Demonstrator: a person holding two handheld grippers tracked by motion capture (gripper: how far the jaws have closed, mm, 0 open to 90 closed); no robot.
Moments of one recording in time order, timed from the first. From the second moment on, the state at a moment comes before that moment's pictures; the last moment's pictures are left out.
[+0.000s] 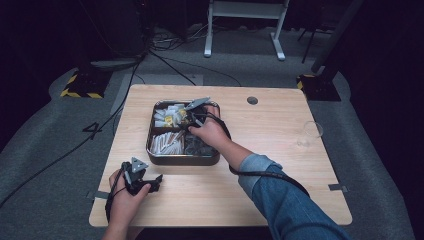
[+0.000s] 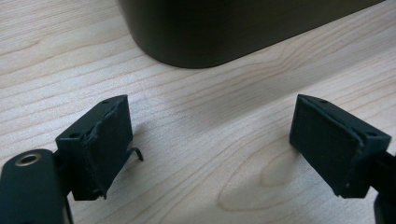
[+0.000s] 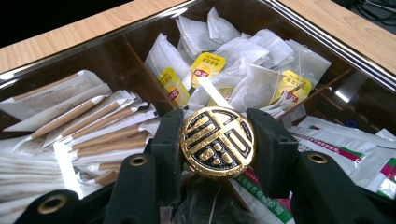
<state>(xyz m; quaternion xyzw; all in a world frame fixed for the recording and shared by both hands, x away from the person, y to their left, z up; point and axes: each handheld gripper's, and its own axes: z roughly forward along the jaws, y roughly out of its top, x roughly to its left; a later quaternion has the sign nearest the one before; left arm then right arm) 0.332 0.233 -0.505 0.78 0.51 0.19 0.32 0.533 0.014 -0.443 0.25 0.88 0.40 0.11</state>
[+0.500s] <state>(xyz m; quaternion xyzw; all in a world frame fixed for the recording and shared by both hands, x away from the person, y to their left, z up) 0.332 0.233 -0.505 0.78 0.51 0.19 0.32 0.533 0.015 -0.442 0.25 0.88 0.40 0.11</state>
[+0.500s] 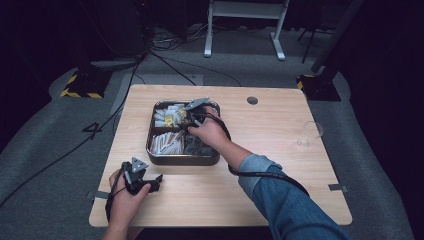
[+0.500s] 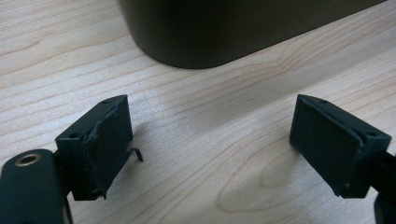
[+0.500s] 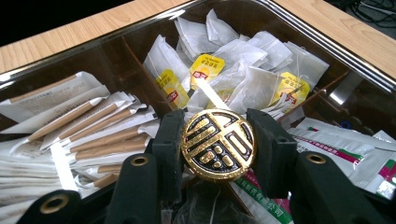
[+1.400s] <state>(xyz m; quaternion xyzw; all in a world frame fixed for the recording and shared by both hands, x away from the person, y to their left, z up) 0.332 0.233 -0.504 0.78 0.51 0.19 0.32 0.536 -0.007 -0.403 0.25 0.85 0.44 0.12</state>
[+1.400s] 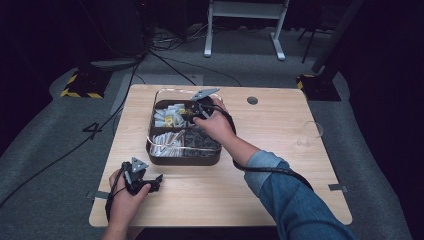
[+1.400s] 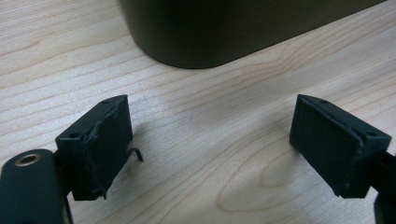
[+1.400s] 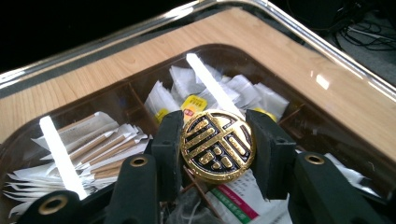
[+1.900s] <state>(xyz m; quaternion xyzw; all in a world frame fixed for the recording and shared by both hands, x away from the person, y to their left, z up) 0.333 0.233 -0.504 0.78 0.51 0.19 0.32 0.543 -0.056 -0.377 0.26 0.84 0.45 0.13</state>
